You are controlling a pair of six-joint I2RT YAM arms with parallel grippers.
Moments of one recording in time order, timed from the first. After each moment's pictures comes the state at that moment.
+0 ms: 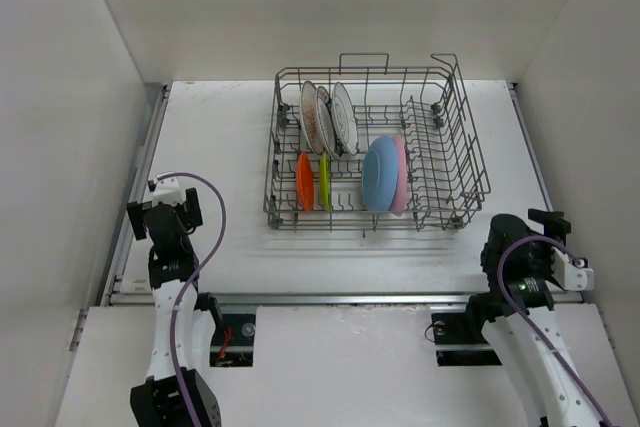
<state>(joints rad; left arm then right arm) 0.27 0.62 0.26 0.05 -0.23 0.18 0.16 0.34 0.35 -0.46 1.48 1.22</state>
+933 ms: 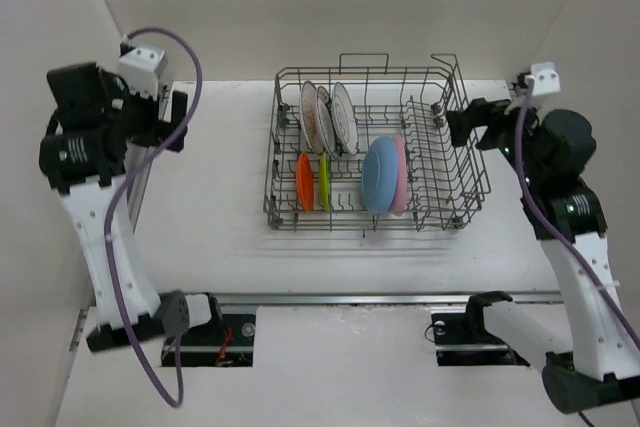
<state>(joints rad) 0.25 1.19 1.83 -1.19 0.37 0.40 0.17 0.87 1.26 -0.41 -0.02 0.10</state>
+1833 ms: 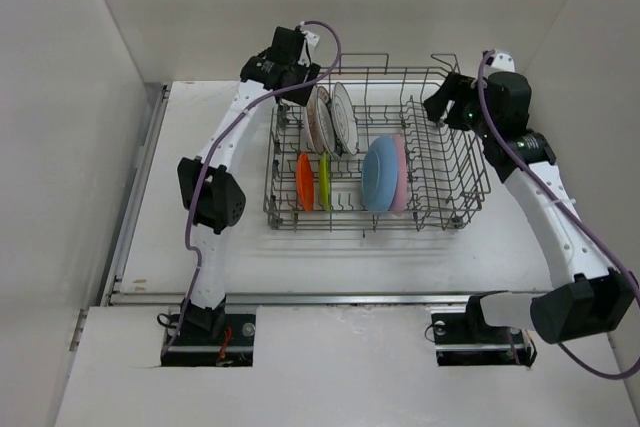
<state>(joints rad) -0.42 2.16 2.34 -0.92 -0.23 0.15 0.17 1.30 1.34 -0.38 -0.07 0.36</state>
